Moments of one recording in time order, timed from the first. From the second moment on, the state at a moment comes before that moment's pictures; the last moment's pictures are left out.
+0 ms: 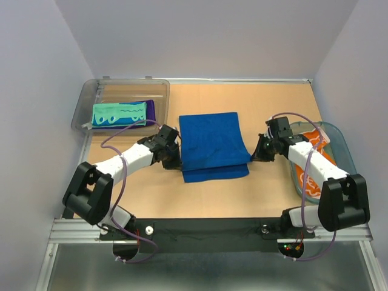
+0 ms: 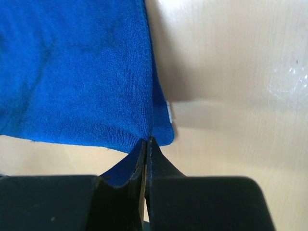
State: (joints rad) left arm -0.56 1.44 0.87 -0.50 0.10 -0.69; right arm 0.19 1.33 0.85 -0.56 -0.21 0.48
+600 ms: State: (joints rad) left arm -0.64 1.54 0.82 -0.44 0.08 -0.72; right arm 0.19 1.41 0.80 -0.57 -0.19 0.48
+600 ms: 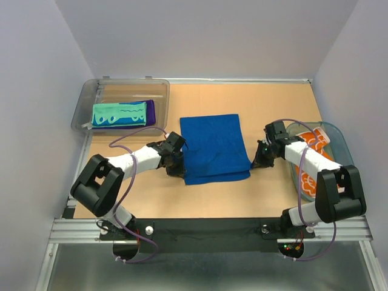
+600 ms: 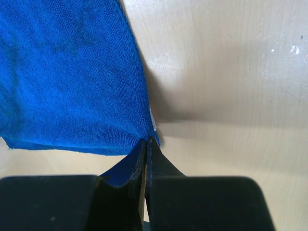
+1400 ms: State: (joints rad) left arm -0.72 1.34 0.90 -0.60 0.04 -0.79; right arm 0.19 1.23 0.80 -0.66 -0.23 0.51
